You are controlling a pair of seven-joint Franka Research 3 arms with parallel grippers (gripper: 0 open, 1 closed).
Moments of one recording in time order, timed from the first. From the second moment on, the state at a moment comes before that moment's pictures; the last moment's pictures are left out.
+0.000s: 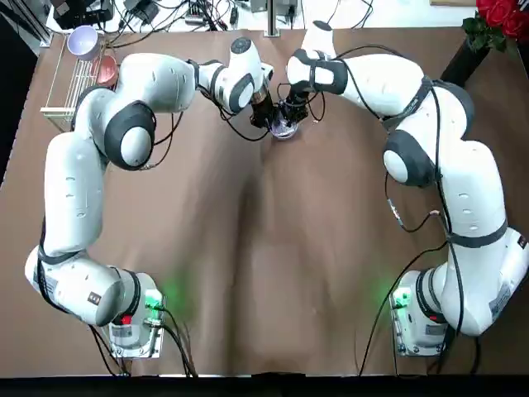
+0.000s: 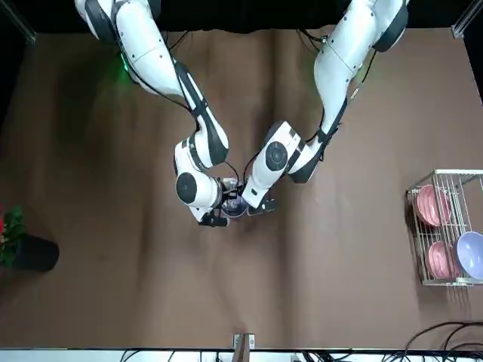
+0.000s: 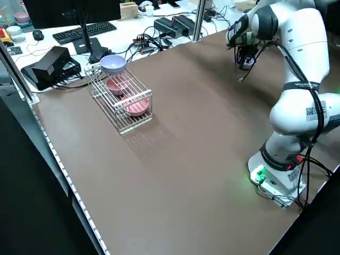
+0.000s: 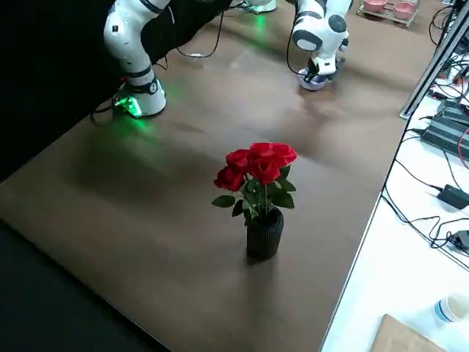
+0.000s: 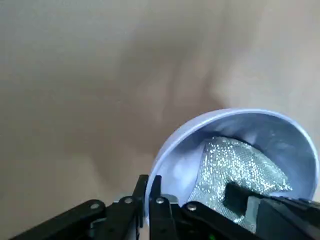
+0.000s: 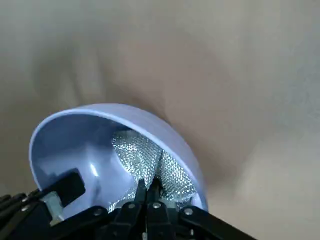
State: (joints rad) left arm -0.41 0.82 -0.36 -1.56 0.03 2.47 -0.92; right arm 0.68 0.84 -0.12 -1.41 0.56 2.13 0.33
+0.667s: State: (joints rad) left arm -0.41 0.82 -0.37 -1.56 0.03 2.47 -0.92; right arm 0.63 0.83 -0.11 -1.34 0.58 1.92 0.33
